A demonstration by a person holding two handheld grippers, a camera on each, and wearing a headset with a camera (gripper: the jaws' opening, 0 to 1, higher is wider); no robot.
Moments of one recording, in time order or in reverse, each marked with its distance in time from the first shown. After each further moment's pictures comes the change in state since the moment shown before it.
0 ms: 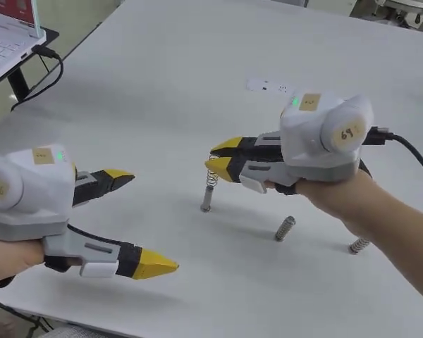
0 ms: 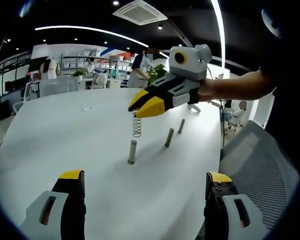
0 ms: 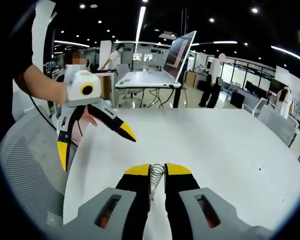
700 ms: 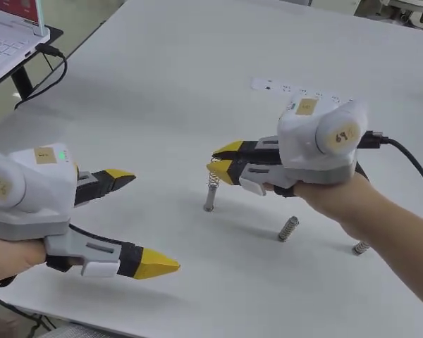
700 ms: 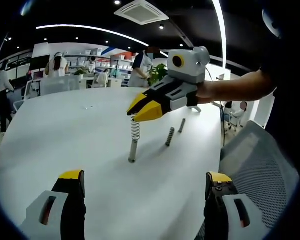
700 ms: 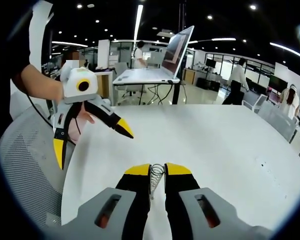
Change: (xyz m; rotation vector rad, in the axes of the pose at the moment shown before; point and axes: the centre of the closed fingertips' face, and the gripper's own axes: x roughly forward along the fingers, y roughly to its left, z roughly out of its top) left arm -0.001 0.001 -0.003 -0.010 0.003 0.004; right arm 0.008 -0.003 -0.010 0.014 0.017 -0.002
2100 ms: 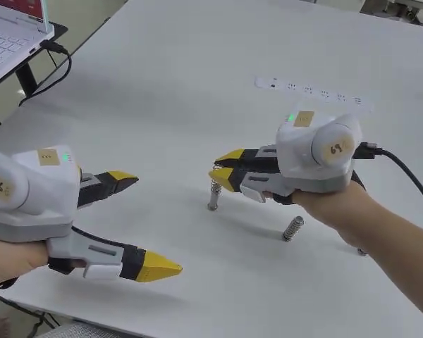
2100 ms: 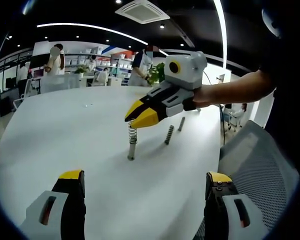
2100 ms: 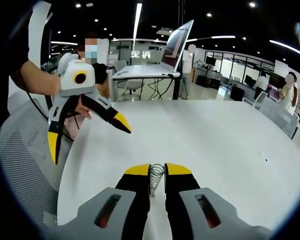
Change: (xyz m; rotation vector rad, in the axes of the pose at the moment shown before) left arm 0.001 -0.001 -0.006 -0.012 0.009 -0.004; right arm 0.010 0.001 -0.016 0.022 0.009 0.006
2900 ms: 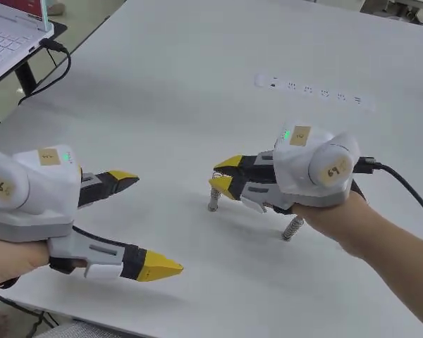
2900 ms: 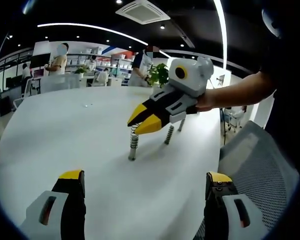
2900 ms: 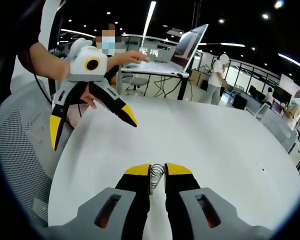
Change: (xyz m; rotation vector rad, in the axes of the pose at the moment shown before) left arm 0.000 0.000 0.000 -0.004 -0.003 -0.001; right arm 0.002 0.009 -0.009 -0.123 0.012 0.002
